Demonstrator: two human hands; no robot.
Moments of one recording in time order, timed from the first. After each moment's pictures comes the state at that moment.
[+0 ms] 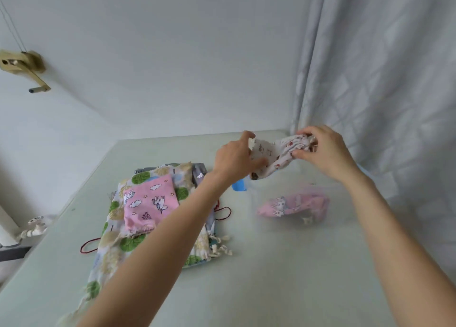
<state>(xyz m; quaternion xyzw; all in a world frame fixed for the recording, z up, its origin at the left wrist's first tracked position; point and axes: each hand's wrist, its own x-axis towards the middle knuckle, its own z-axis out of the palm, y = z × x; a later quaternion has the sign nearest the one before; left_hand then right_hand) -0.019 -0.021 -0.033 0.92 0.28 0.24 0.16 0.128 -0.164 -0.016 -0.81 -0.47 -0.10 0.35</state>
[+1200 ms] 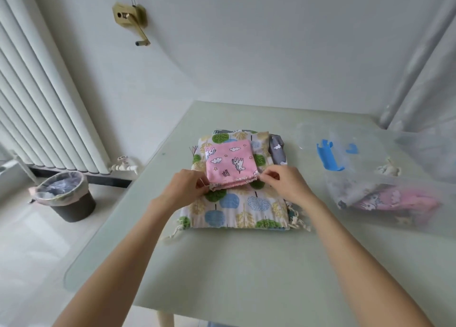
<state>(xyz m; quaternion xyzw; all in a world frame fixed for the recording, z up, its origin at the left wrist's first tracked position) -0.280 0.062 -0.150 0.87 0.44 0.14 0.17 -0.040 -0.036 -0.142 -0.73 -0.60 0.15 0.30</state>
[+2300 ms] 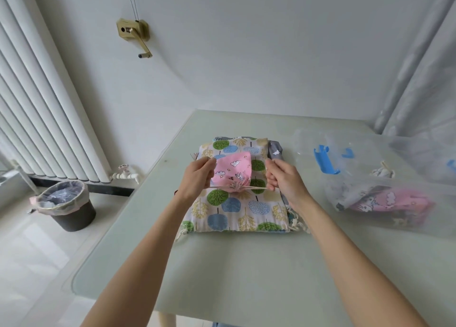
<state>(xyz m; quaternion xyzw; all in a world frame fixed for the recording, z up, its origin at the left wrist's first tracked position) -0.255 0.047 -0.126 0.66 0.36 0.39 0.53 -0.062 -0.048 -0.120 -0.56 -0.47 0.37 0.58</state>
